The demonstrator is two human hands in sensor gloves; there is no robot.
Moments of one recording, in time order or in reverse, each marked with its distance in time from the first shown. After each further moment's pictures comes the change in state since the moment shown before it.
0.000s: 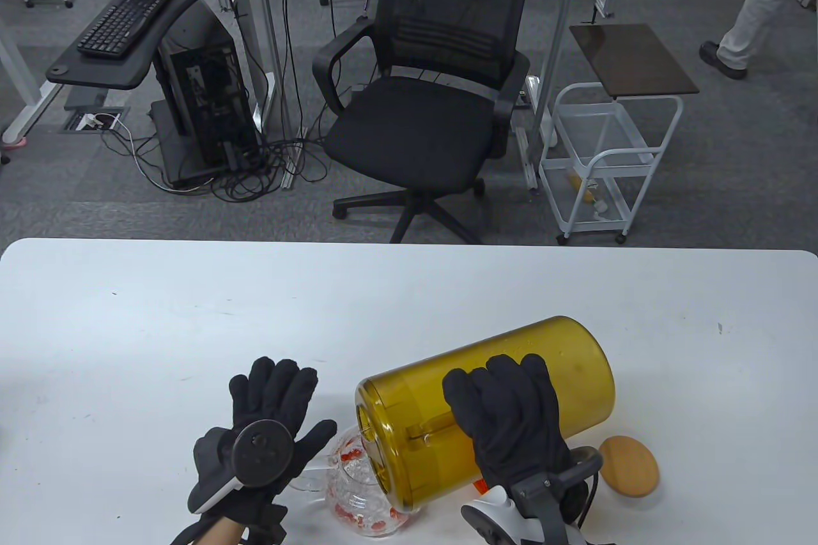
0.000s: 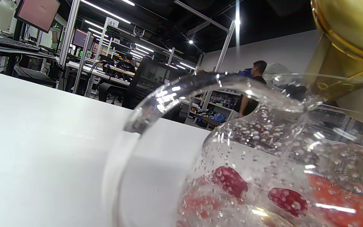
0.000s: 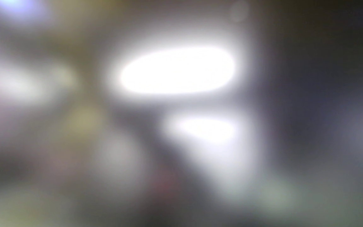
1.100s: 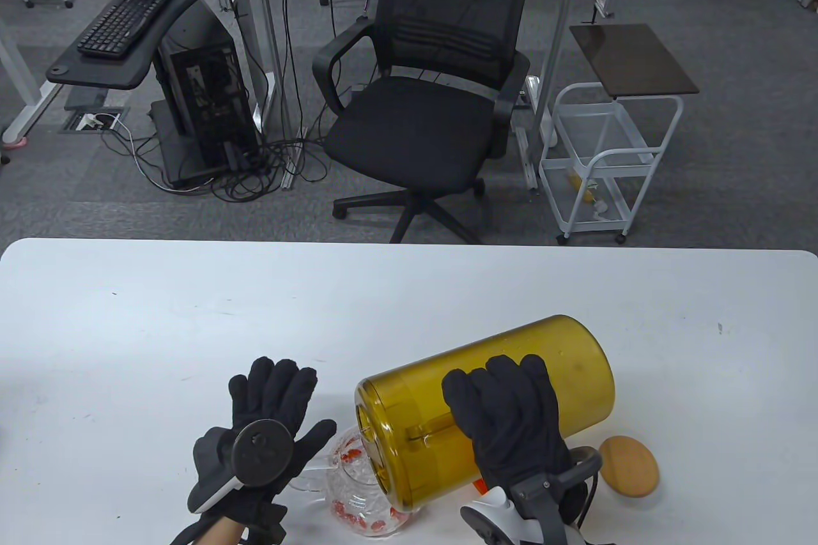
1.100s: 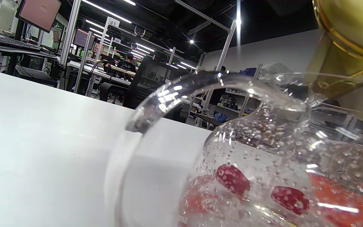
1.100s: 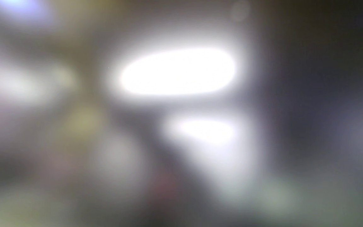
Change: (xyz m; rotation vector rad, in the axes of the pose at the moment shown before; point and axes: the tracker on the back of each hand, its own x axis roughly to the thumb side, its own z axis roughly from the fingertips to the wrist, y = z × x) left_hand 0.000 0.000 0.000 -0.001 0.002 0.000; right_hand 0.000 0.000 0.000 -0.008 -0.002 0.003
